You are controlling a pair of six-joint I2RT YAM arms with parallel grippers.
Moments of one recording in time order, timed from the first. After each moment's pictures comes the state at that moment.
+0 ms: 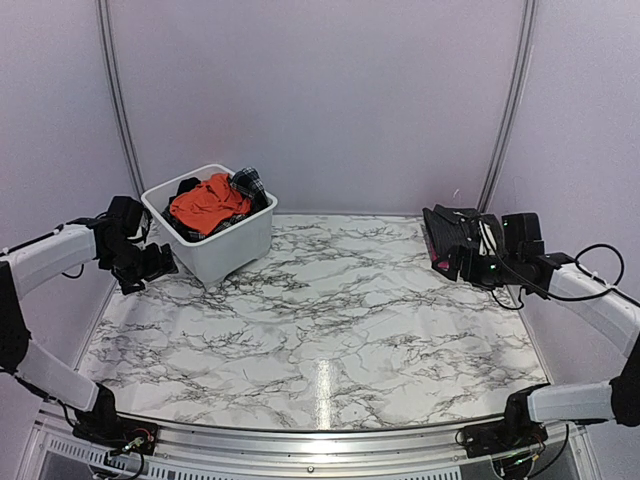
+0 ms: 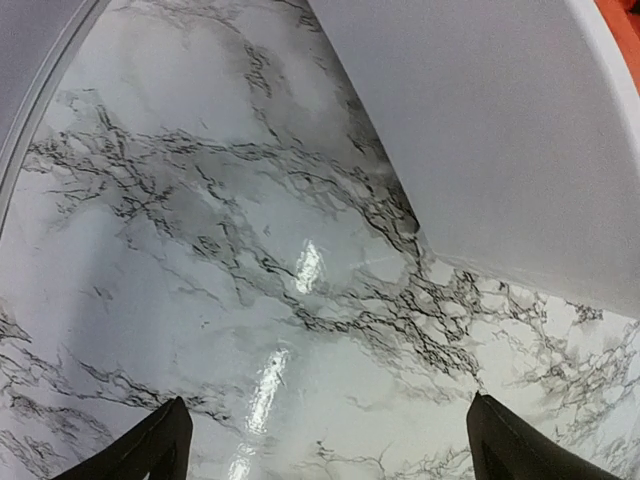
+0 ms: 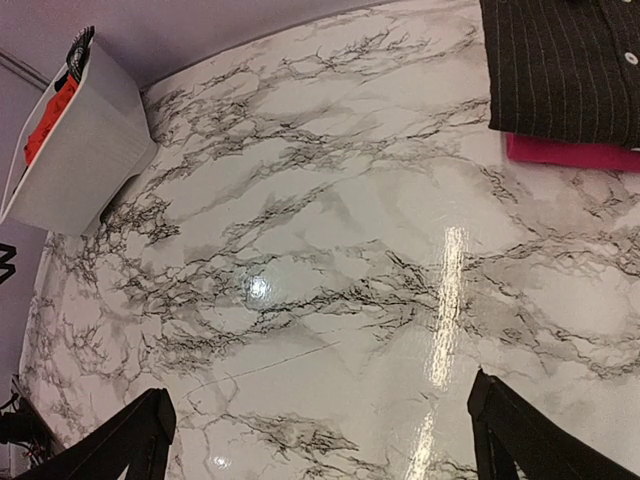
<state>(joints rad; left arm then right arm) -0.10 1.39 1.00 -0.67 0.03 -0.53 0.15 1.11 0.78 -0.36 -0.38 0.32</state>
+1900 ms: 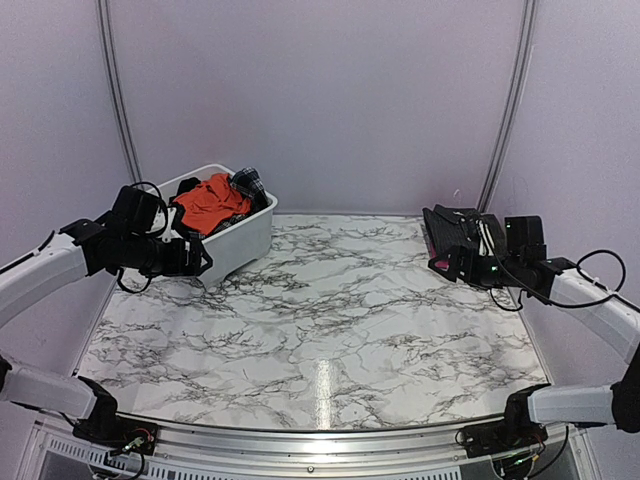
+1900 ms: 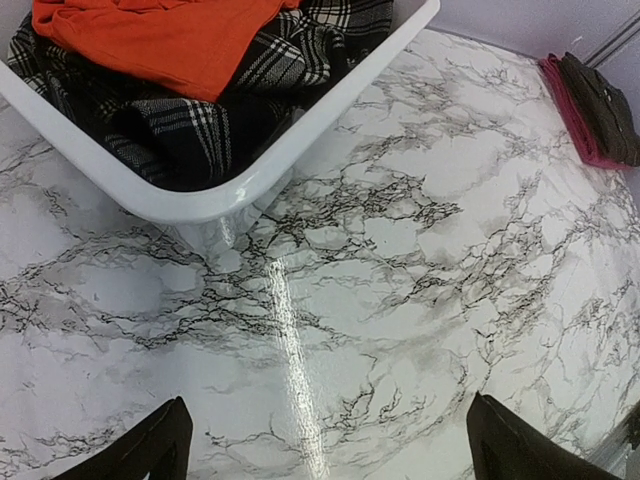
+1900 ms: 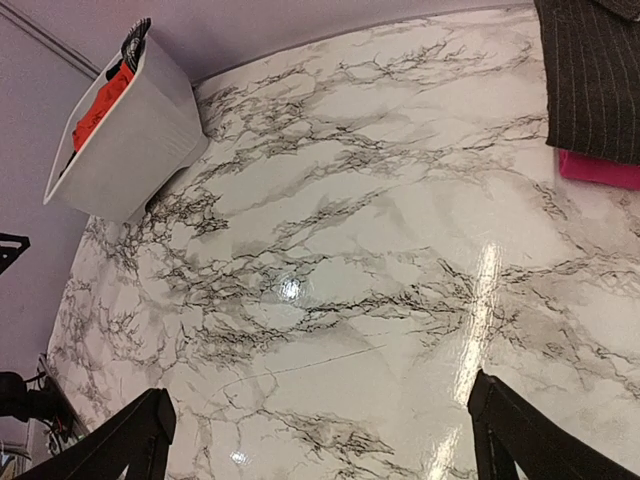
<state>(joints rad) -0.43 1.20 1.00 -0.60 0.05 -0.34 0.15 1.08 0.75 -0.30 -0.49 0.32</state>
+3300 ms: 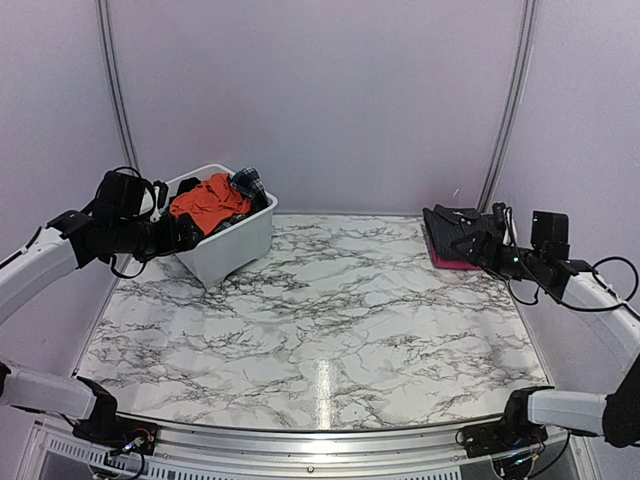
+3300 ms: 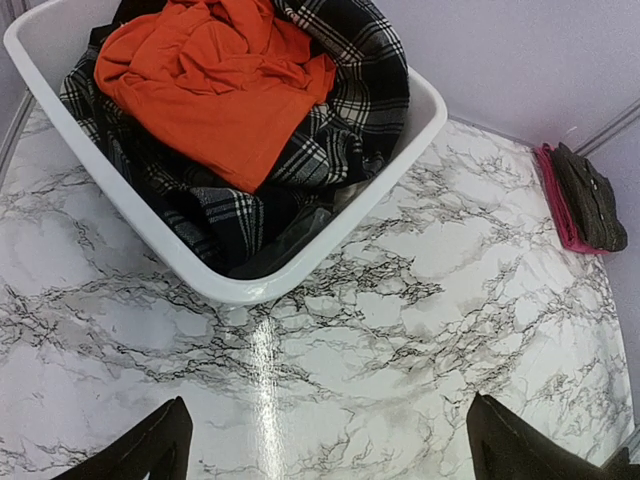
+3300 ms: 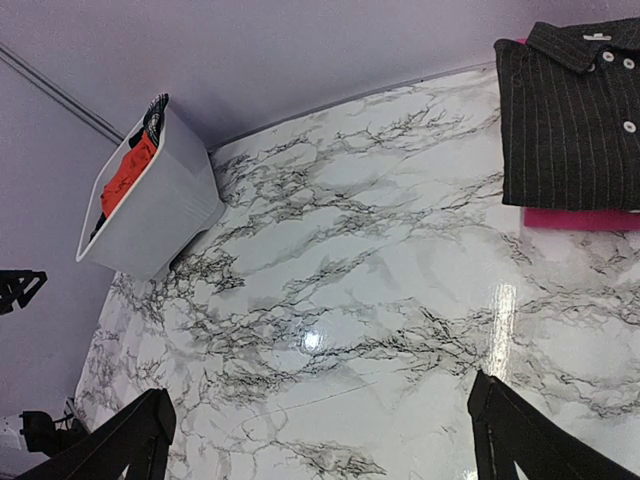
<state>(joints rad) -0.39 1.18 1.07 -0.57 0.01 -0.44 -0.03 1.02 0.76 -0.26 -0.62 0.35</state>
